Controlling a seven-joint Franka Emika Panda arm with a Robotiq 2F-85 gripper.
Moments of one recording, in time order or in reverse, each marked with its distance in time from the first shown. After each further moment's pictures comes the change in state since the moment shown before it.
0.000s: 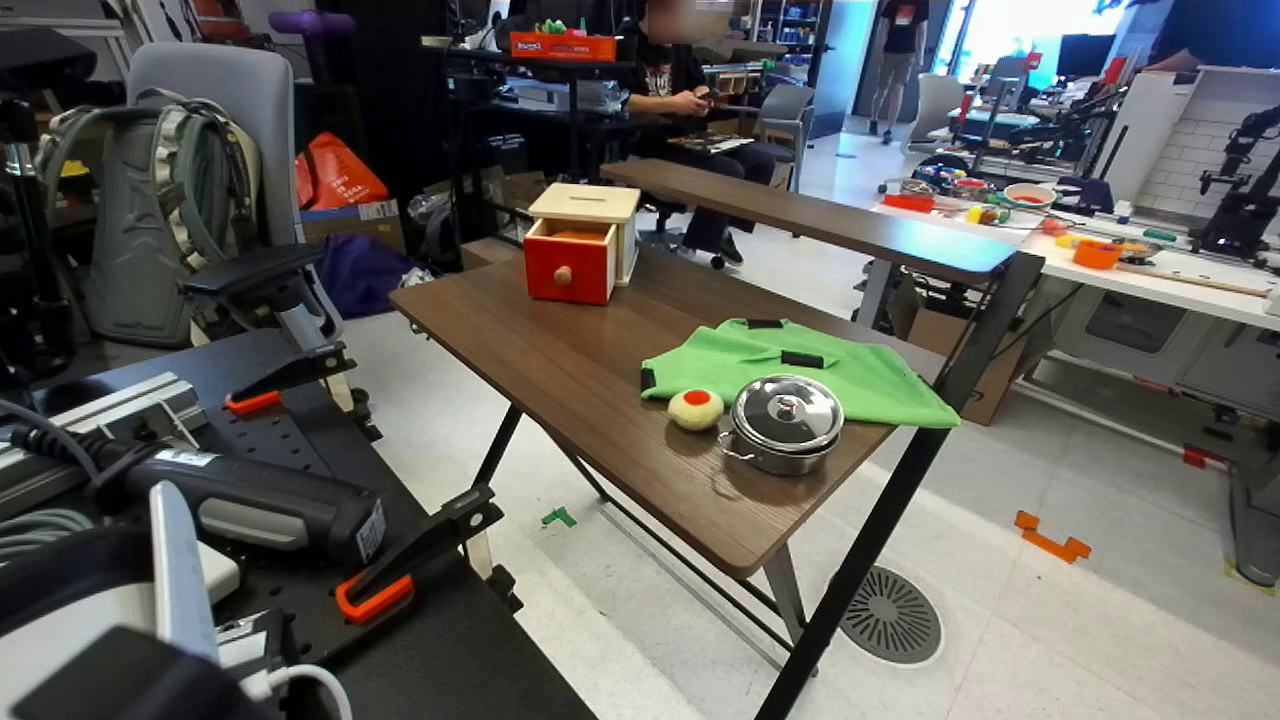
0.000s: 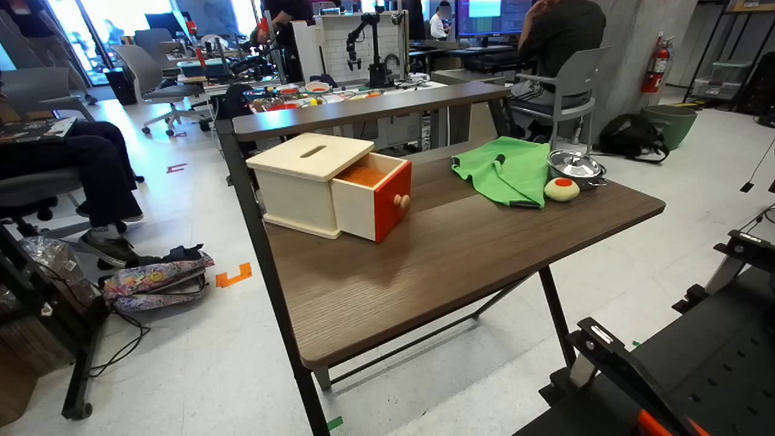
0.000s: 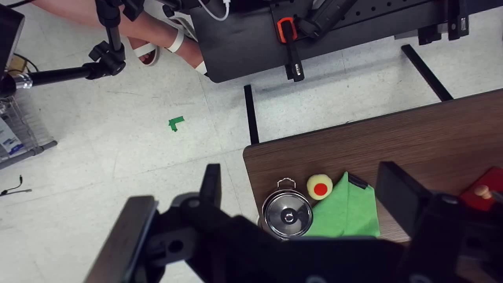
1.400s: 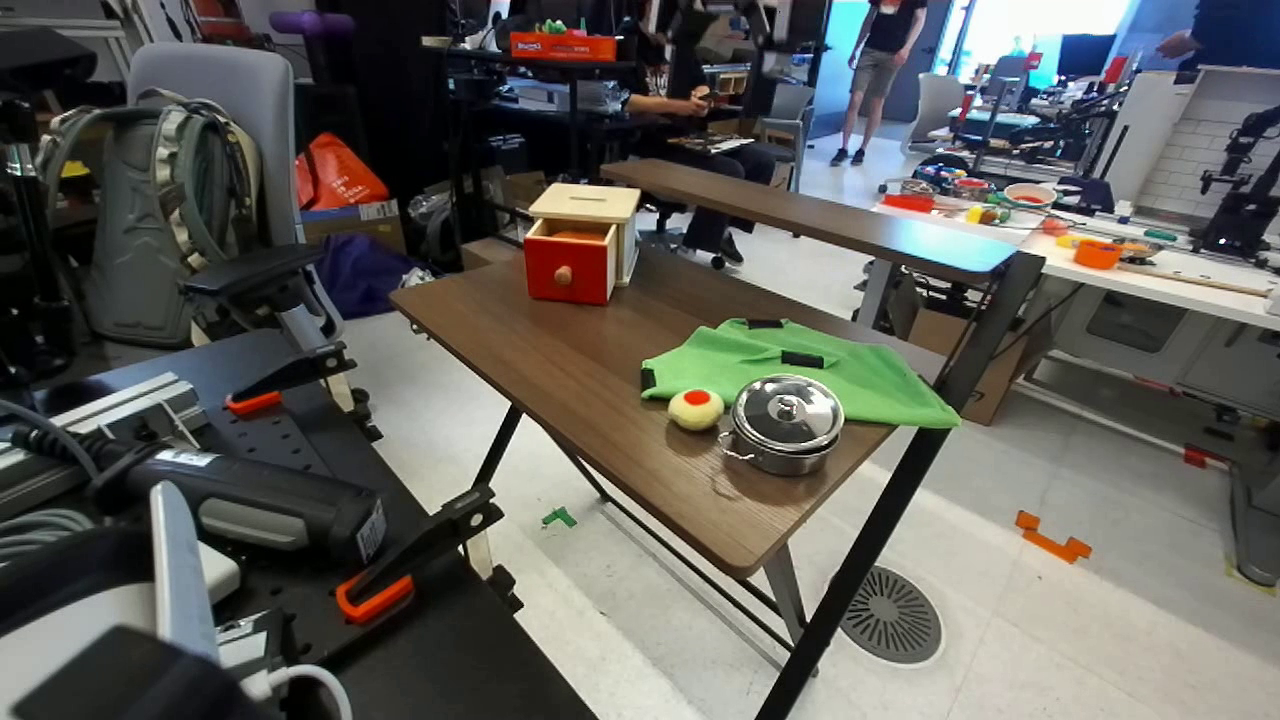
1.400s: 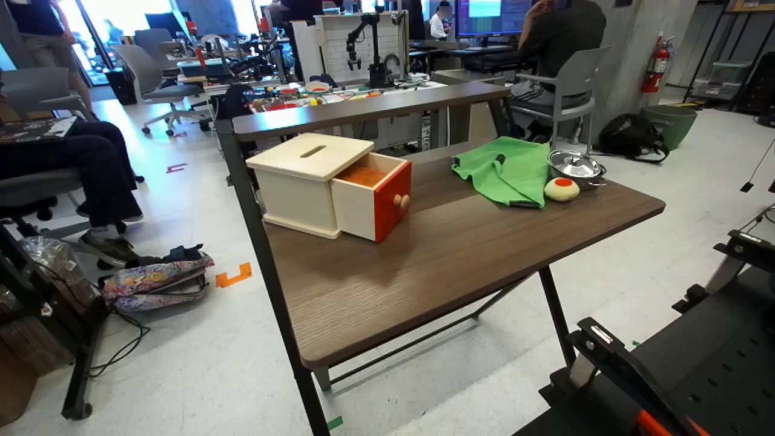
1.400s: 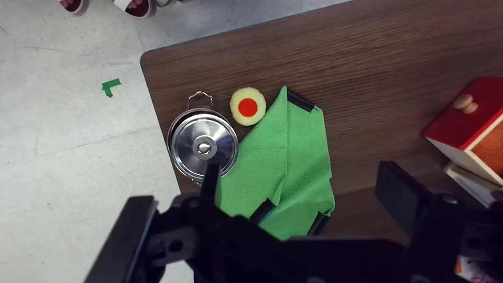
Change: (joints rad) arm 0.101 0.714 0.071 0.479 0.168 0.198 0.085
